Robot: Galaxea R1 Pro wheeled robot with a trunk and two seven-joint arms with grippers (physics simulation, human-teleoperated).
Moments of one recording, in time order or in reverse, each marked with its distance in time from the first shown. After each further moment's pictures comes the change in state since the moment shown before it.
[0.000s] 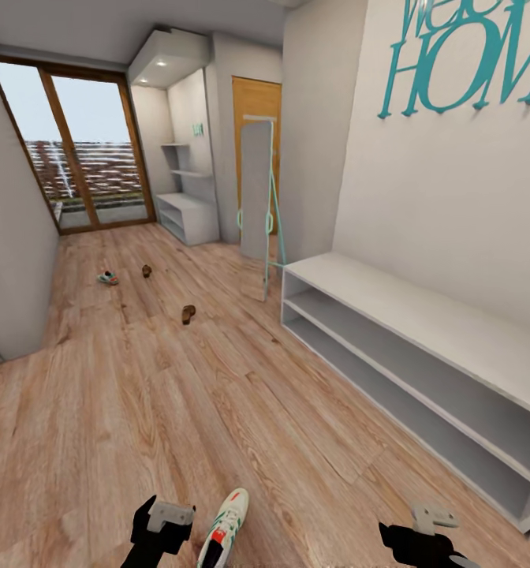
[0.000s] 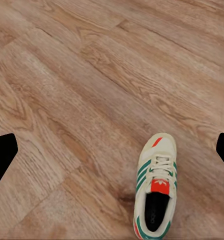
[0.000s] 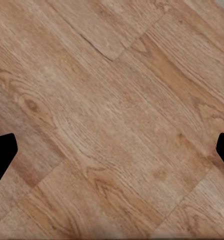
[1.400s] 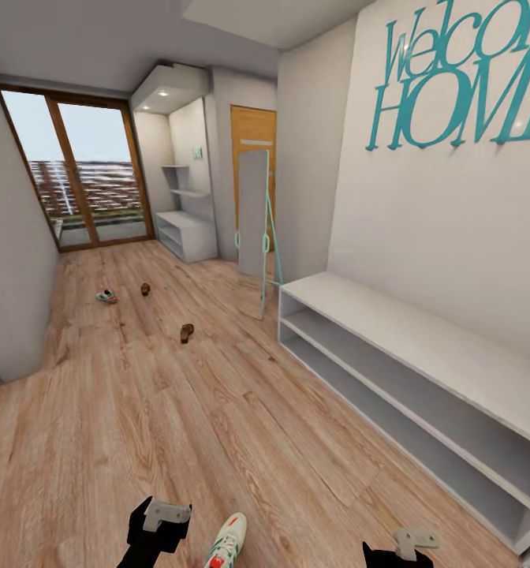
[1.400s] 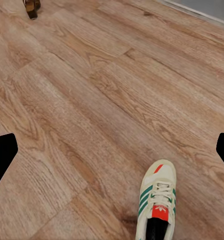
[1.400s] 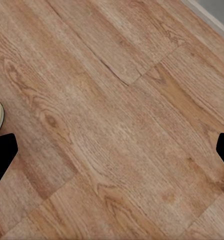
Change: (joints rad) left arm 0.000 -0.001 0.024 0.000 0.024 0.001 0.001; right arm 0.000 0.000 0.092 0.240 0.000 -0.302 -0.004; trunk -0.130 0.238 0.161
